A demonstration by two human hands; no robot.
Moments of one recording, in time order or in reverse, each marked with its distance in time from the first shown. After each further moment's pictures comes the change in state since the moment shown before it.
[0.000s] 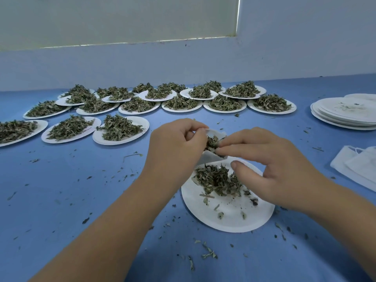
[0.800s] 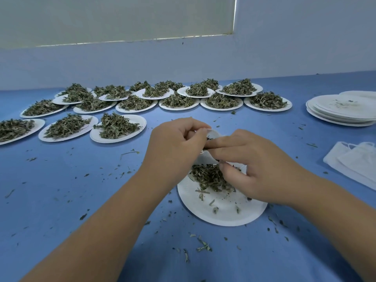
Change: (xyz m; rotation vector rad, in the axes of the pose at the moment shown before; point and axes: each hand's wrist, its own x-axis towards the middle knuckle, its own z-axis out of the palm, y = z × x) left_hand -0.003 0.005 -0.001 -0.057 -0.079 0.008; right_hand 0.006 -0.001 0.007 -0.068 -0.104 -0.124
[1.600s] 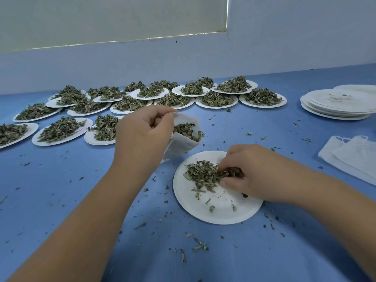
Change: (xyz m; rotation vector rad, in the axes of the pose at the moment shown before) left_hand 0.008 -0.007 -0.021 0.047 0.218 0.034; right_hand -0.008 0.011 -0.001 -0.077 -0.413 0.363
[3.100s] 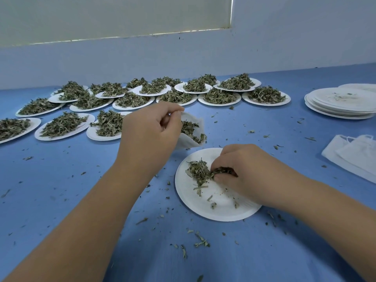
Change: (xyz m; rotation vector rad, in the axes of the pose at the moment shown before) left_hand -0.001 -0.007 0.001 0.225 0.011 0.256; right_hand 0.002 -0.018 0.009 0.018 0.089 -0.021
